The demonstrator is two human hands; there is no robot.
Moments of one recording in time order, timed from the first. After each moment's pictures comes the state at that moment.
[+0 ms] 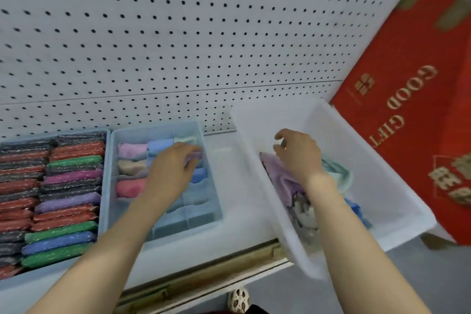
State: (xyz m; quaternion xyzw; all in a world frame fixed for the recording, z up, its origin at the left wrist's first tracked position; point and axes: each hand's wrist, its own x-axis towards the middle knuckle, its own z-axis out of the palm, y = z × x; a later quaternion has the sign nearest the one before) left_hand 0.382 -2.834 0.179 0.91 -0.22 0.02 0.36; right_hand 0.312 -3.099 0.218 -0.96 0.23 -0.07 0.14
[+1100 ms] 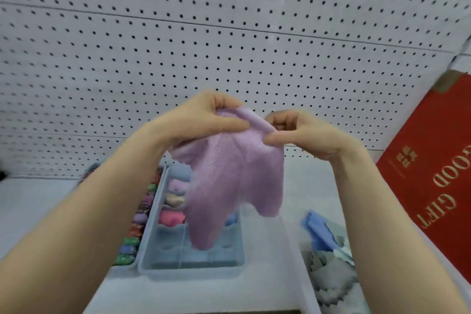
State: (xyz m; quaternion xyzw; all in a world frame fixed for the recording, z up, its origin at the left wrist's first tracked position) left_hand 0.384 -2.816 0.409 0.81 -0.33 -0.09 0.48; right_hand 0.360 -3.060 0.391 -0.81 -0.20 0.12 0.54
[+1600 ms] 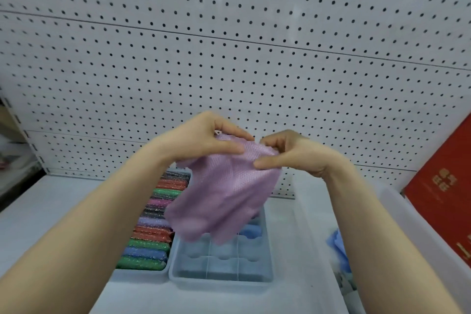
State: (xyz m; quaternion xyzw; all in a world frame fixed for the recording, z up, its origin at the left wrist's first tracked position) left_hand 0.396 -2.750 0.393 0.85 -0.31 -0.06 0.42; right_hand 0.382 -2.985 0.381 -0.86 -0.20 0.16 0.45
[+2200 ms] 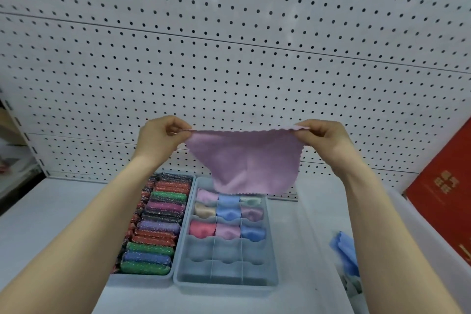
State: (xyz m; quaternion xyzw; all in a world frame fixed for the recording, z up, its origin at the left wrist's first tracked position) left_hand 0.436 -2.688 0.334 0.84 -0.05 0.16 0.51; right_hand 0.390 -3.017 0.372 -0.80 -0.07 -0.13 0.58
